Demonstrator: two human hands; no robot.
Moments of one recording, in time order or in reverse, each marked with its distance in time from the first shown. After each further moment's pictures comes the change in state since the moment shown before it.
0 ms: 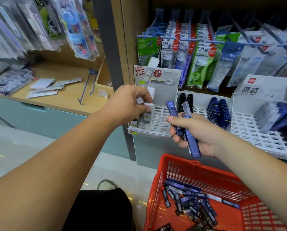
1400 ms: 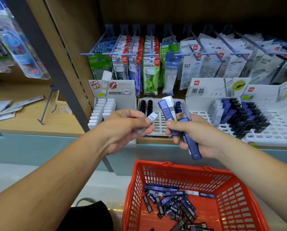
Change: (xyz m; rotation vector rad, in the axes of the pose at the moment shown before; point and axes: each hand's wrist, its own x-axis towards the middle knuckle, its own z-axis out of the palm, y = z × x) left_hand -0.013 0.088 0.062 -1.228 -0.351 -0.457; right_hand -0.053 -0.002 -0.084 0.031 0.170 -0.071
